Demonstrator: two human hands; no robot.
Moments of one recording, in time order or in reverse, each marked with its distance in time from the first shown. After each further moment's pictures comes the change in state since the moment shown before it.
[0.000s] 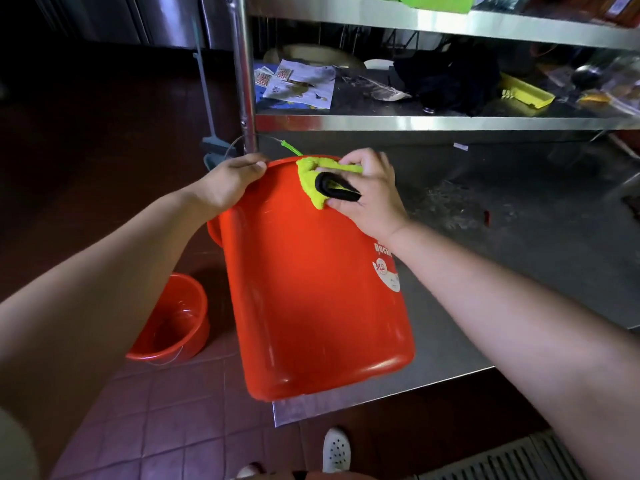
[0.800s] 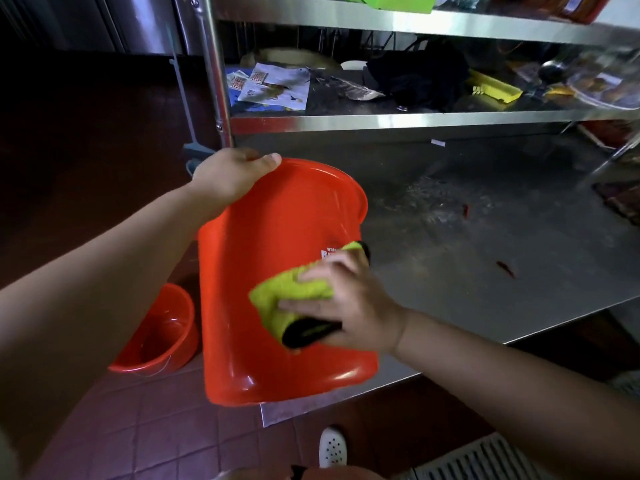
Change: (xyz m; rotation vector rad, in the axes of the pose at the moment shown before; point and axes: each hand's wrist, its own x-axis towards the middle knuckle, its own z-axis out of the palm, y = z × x) left_hand 0.009 0.028 0.031 0.343 0.197 -0.066; right_hand -0.124 -0.047 -0.020 0.000 -0.092 -0.490
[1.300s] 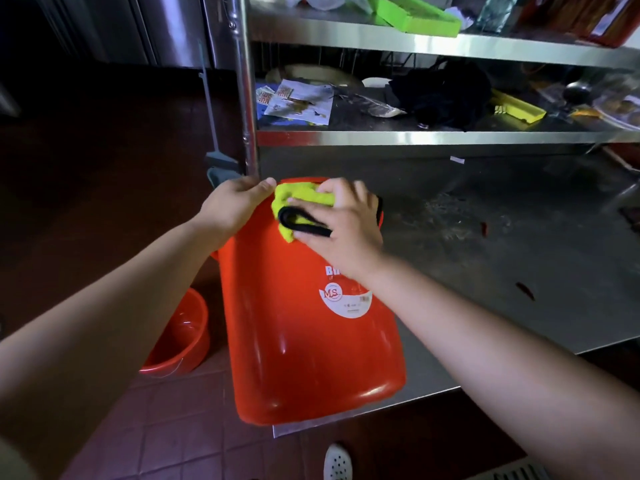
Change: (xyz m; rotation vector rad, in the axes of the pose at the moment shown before) left_hand -0.021 -0.037 -0.011 -0.299 -0.008 -0.036; right_hand 0.092 0.040 0.007 -0.086 0.054 0.467
